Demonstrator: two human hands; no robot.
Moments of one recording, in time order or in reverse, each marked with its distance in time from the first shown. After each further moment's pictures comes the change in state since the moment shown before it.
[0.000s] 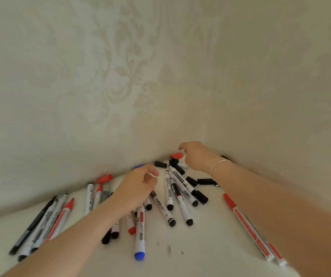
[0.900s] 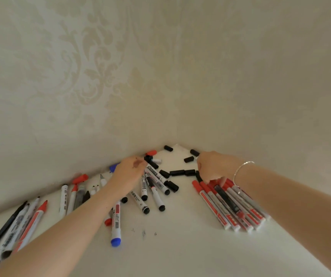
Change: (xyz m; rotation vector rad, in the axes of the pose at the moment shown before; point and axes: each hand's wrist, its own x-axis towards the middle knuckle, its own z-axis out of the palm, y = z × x) left_hand 0.013 0.031 0.023 -0.059 0.010 0.030; right_hand -0.112 0.030 -0.046 -0.113 -0.293 0.370
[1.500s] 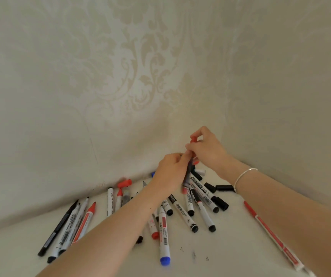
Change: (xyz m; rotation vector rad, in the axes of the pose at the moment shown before) left_hand 0.005 0.023 -0.029 -0.295 0.040 0.021; right_hand 0.048 -0.120 -0.009 1.000 0.384 -0.347
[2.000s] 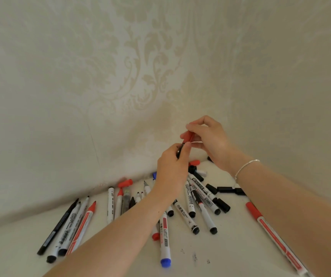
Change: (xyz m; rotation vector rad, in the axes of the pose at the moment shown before) left_hand -0.012 0.017 0.004 -0.084 0.200 0.173; right_hand 0.005 -0.019 -0.007 0.386 -0.042 -0.058
